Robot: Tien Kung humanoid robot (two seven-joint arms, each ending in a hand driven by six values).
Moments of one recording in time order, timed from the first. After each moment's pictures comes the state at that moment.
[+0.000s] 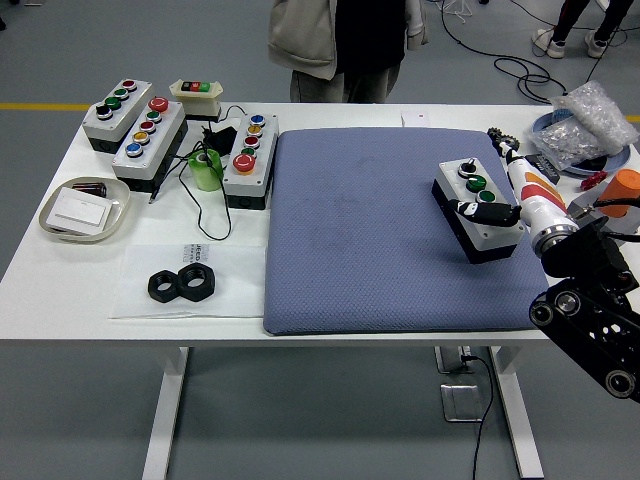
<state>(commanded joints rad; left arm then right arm) -0.12 0.12 -0.65 -0.25 0.67 0.29 0.26 0.61 -0.28 0.81 1.22 -1.66 -0.40 -0.49</state>
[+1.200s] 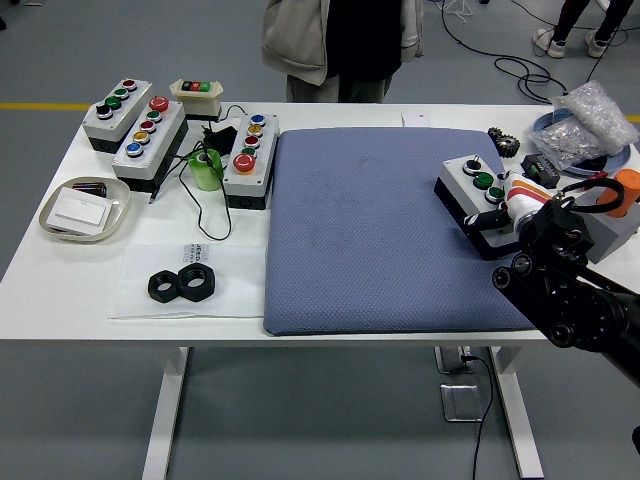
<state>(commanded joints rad) -0.12 0.12 -0.66 -0.25 0.68 0.29 0.26 0.81 -0.15 0.73 0.82 -1.77 -0.21 -0.65</state>
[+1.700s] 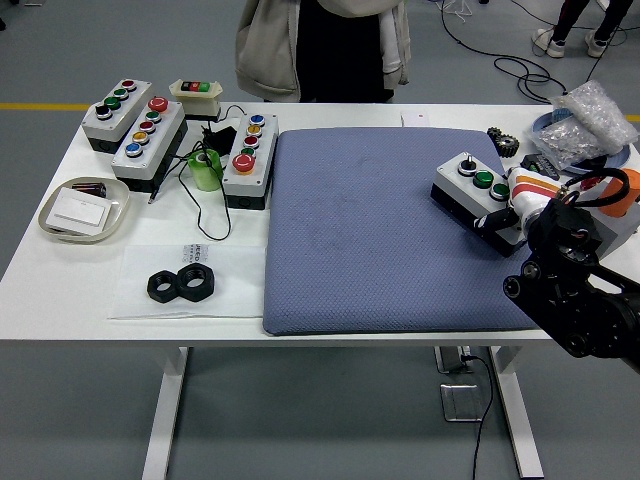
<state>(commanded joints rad) -0.12 0.12 -0.67 -0.25 0.69 0.29 0.26 0.80 -0.24 0.66 0.94 -1.87 -0.22 -0.65</state>
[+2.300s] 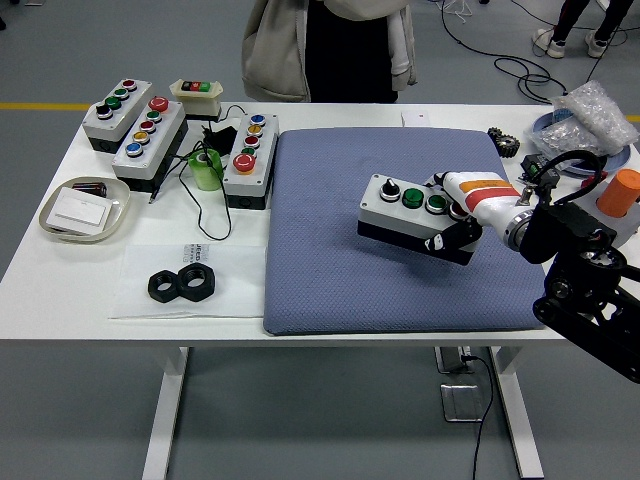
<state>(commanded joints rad) -0.13 0.12 -0.66 -0.25 0.67 0.29 0.26 0.84 -0.44 0.46 1.27 -1.73 -0.07 -0.23</state>
